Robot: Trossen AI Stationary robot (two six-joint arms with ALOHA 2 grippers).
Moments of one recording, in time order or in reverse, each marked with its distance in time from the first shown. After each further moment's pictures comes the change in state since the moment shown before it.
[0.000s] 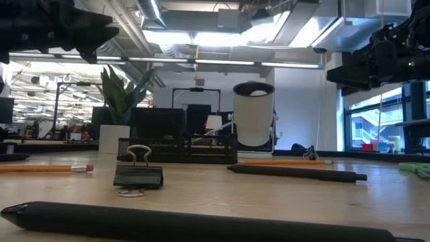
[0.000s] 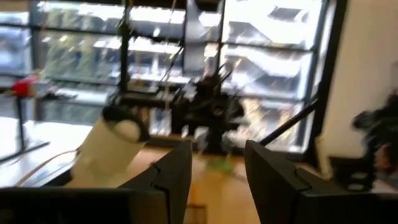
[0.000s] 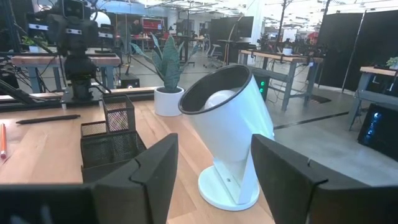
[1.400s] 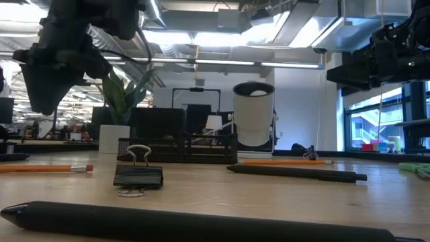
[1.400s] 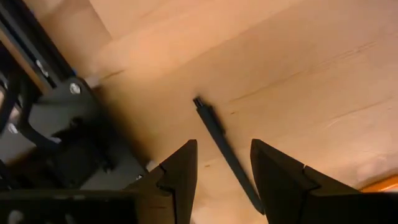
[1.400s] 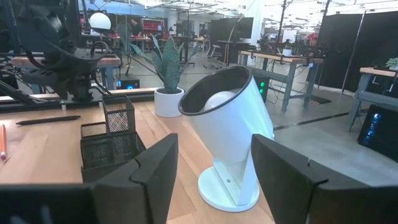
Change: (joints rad) left arm -0.230 1.263 0.821 -1.486 -0.041 -1.103; right arm 0.000 0.000 0.000 0.002 0.000 -0.001
